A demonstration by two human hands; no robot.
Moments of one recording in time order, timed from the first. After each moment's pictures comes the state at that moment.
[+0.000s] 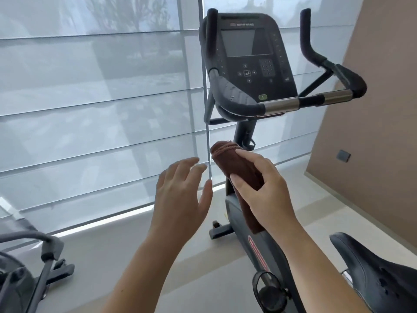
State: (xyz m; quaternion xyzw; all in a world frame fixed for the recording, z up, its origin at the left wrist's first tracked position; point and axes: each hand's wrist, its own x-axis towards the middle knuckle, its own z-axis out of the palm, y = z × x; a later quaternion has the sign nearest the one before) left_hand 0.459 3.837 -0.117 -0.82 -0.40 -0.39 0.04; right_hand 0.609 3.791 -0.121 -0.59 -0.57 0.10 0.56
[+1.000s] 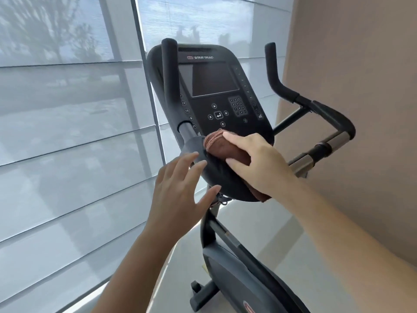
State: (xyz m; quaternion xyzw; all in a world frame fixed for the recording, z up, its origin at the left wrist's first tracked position) left_hand 0.570 4.134 -0.068 -0.89 -0.23 -0.38 0.03; right_hand 0.728 4.049 -0.028 -0.74 -0.55 -0.11 0.36
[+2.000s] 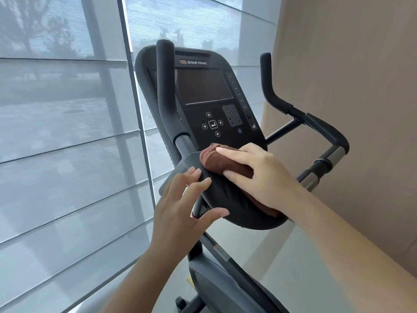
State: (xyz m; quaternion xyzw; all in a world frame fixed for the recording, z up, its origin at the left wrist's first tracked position) left_hand 0.594 4.177 -0.088 -0.84 -0.12 -0.53 -0.06; right_hand 0.739 4.076 -0.021 -0.72 -0.60 -0.10 0.34
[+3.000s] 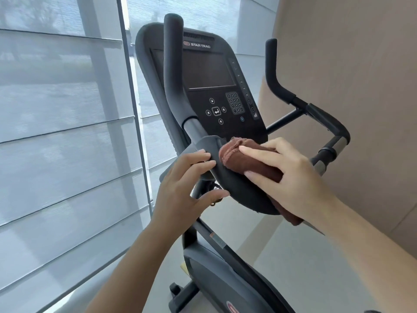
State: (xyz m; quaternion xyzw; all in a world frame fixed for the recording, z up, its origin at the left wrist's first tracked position) left_hand 0.588 4.203 -0.089 -0.84 -0.04 -0.52 -0.16; right_hand 0.713 4.051 -0.031 -0.72 -0.57 -0.14 0.36
